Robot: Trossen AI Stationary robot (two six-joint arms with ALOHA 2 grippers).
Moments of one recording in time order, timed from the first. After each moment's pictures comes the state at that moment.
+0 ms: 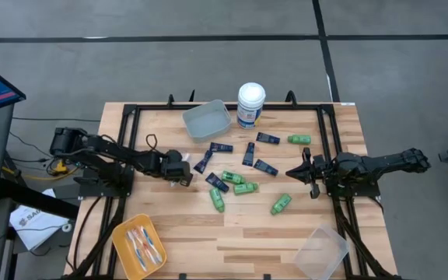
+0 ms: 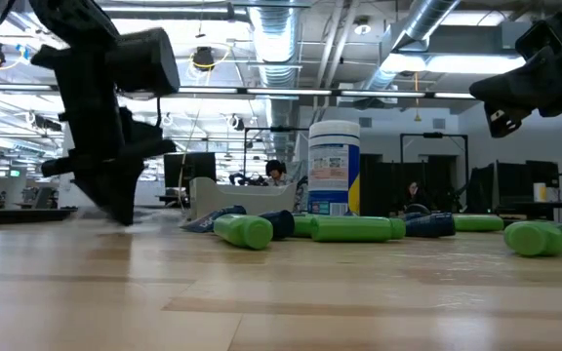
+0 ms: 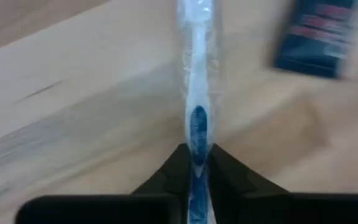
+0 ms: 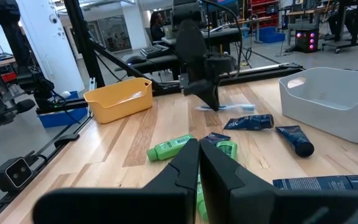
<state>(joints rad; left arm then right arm) -0.03 1.43 0.62 -0.50 -0.29 -1.13 0.17 0.10 0.01 0.03 0.13 0.18</state>
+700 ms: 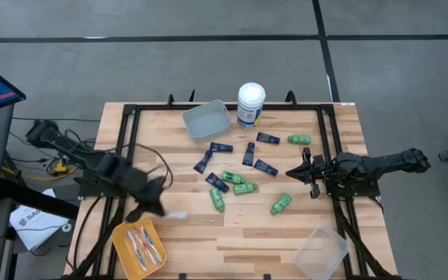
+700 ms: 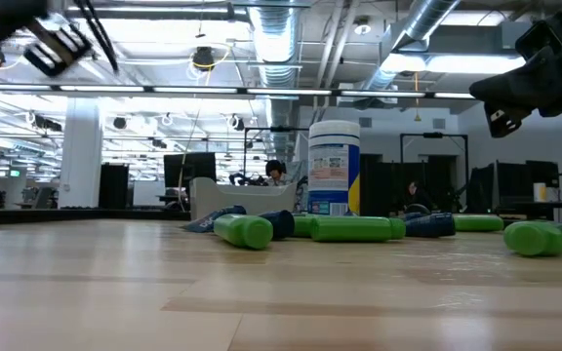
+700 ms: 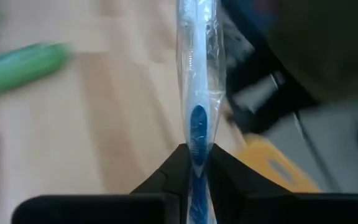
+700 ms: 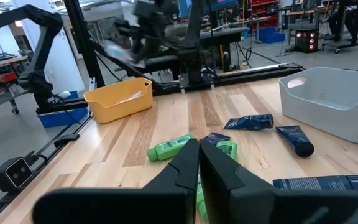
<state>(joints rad) -0.47 0.83 0.62 -0.47 0.21 -0.30 0.17 0.10 0.01 0.03 0.13 0.18</state>
